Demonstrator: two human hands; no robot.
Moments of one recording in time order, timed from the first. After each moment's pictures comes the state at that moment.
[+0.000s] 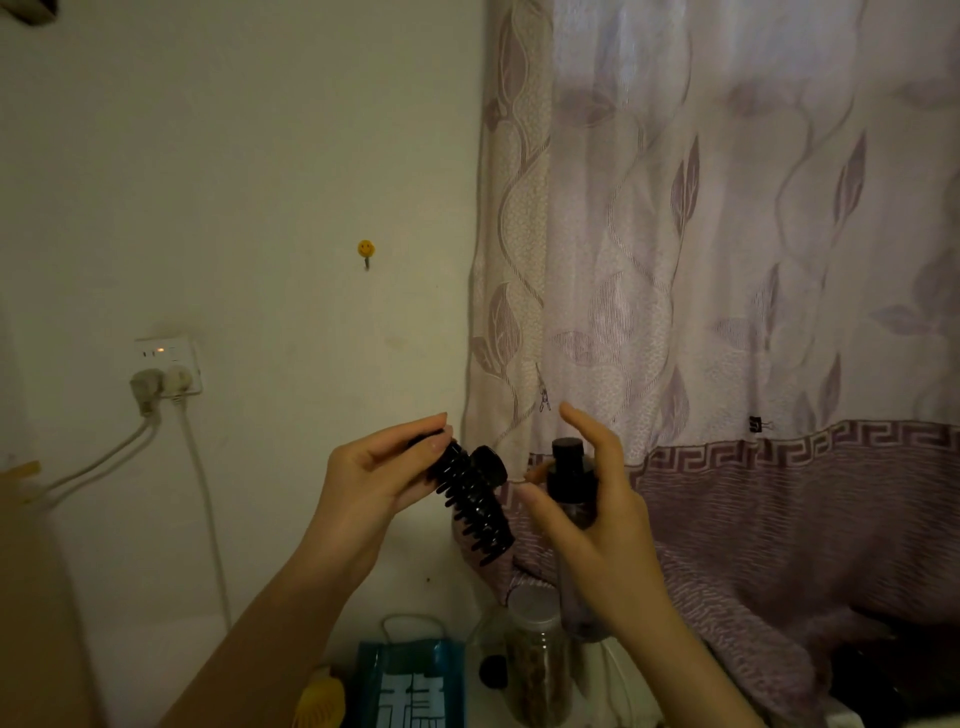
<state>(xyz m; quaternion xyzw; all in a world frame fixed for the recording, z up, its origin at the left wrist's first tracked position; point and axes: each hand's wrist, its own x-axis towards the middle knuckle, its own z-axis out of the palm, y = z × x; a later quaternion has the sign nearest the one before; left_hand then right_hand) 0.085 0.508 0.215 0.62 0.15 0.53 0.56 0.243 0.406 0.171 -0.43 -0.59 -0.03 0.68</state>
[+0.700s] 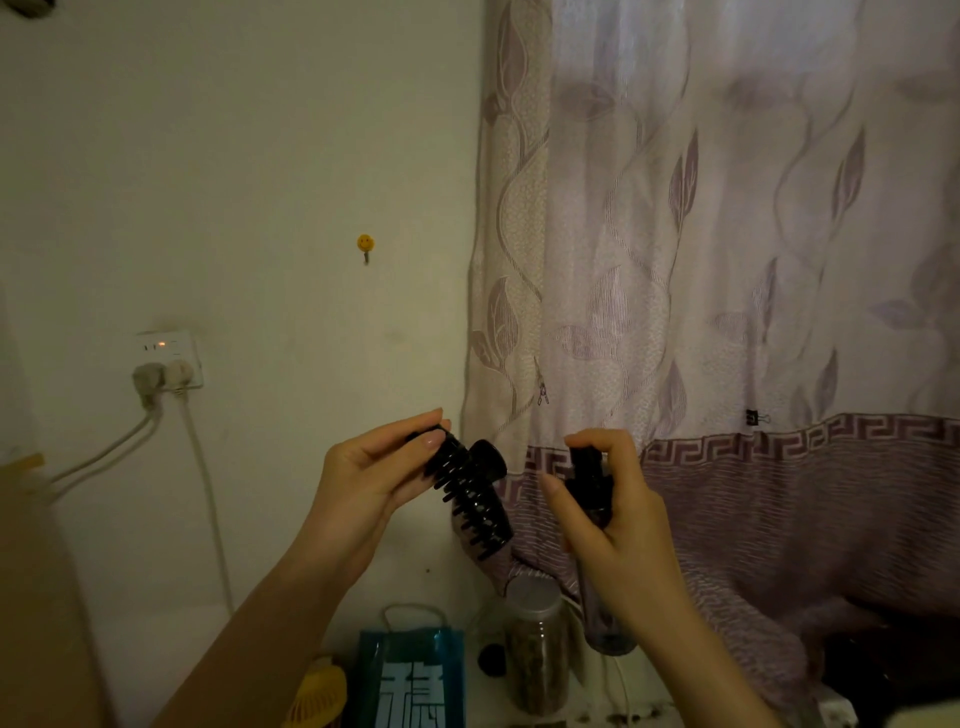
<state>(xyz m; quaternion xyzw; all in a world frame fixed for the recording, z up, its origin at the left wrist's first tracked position) 0.081 0.503 0.213 0.60 0.12 0.52 0.59 0.250 0.390 0.169 -0.48 -0.59 -0.10 0.65</state>
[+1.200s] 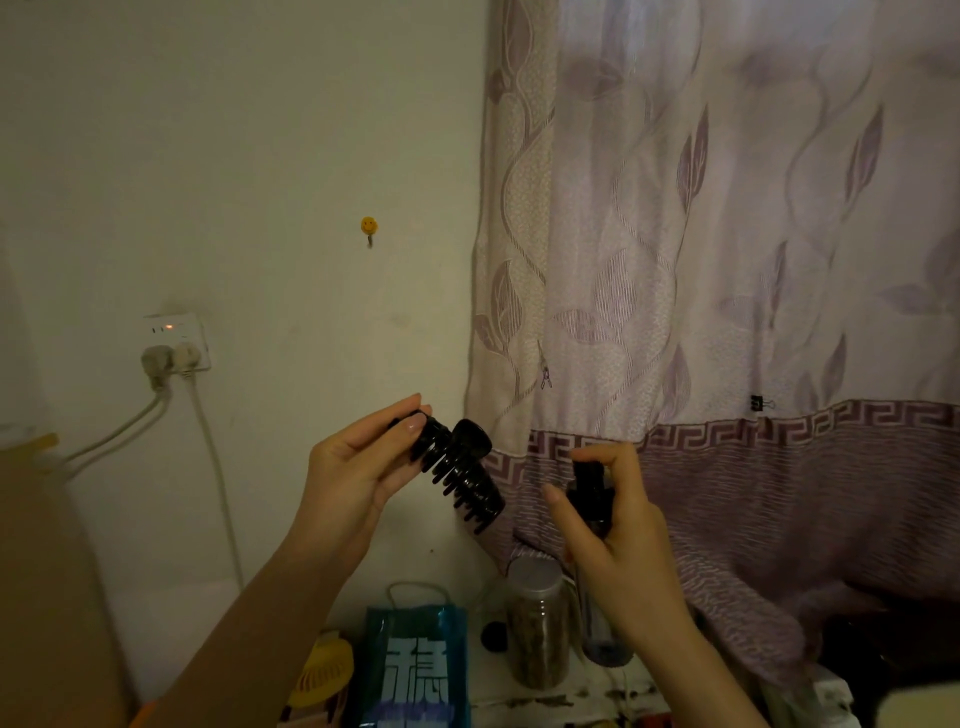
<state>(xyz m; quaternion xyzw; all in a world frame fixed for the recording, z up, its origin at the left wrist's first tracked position) 0.074 0.503 0.203 0.56 0.13 0.56 0.60 0.249 0.386 0.147 -0.49 -0.57 -0.06 0.65</state>
